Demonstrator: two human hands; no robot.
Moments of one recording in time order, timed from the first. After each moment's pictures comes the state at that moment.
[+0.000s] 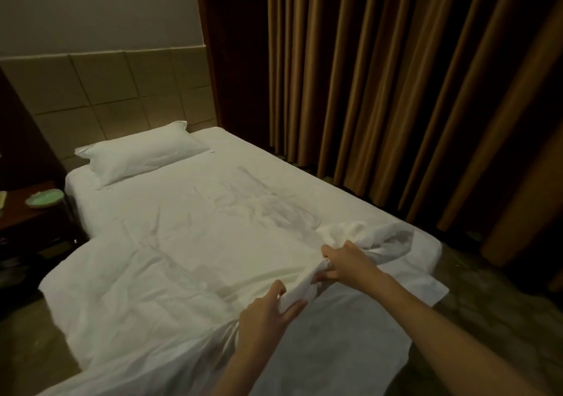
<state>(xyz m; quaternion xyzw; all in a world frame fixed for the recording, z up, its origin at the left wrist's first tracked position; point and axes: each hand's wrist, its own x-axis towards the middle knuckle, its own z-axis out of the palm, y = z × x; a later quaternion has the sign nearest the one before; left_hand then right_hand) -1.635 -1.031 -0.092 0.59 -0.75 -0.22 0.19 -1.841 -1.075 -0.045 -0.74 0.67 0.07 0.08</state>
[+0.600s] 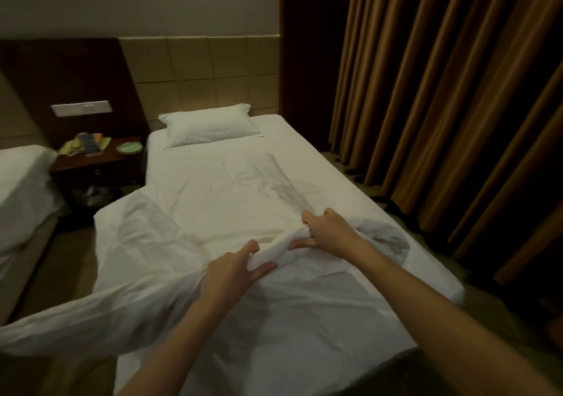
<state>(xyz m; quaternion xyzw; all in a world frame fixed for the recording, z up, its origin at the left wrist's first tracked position) -1.799 -1.005 -0.047 0.71 -0.67 -0.10 0.19 -1.994 -1.113 -0.015 -0.88 0.48 -0.02 0.06</state>
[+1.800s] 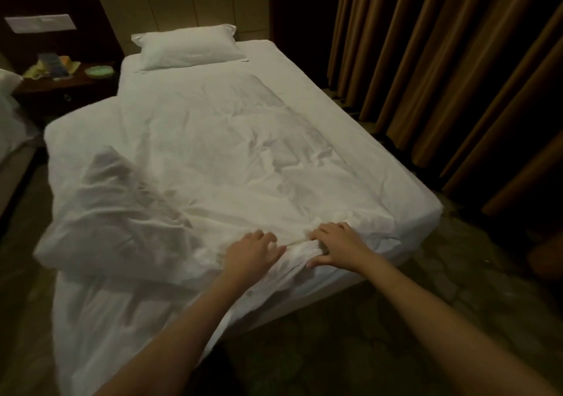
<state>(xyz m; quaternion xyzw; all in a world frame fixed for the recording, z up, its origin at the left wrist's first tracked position) -1.971 -0.962 -0.277 0.69 -0.71 -0.11 0.07 -2.185 -1.040 -0.287 -0.90 0.42 0.07 0.12</state>
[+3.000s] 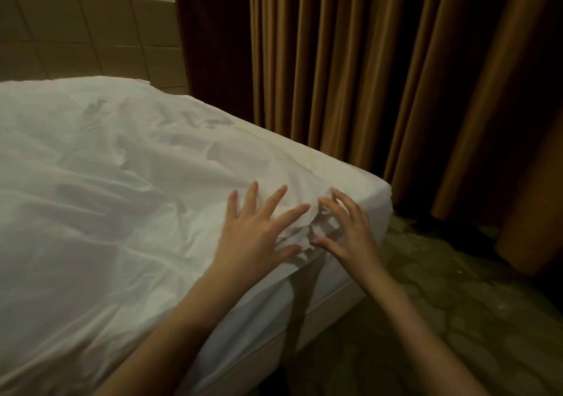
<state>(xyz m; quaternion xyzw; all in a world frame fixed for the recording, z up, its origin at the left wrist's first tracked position) -2.163 -1.095 -0.473 0.48 -0.84 0.18 0.18 -2.364 -1.121 -0.530 -0.73 0.53 -0.43 0.03</state>
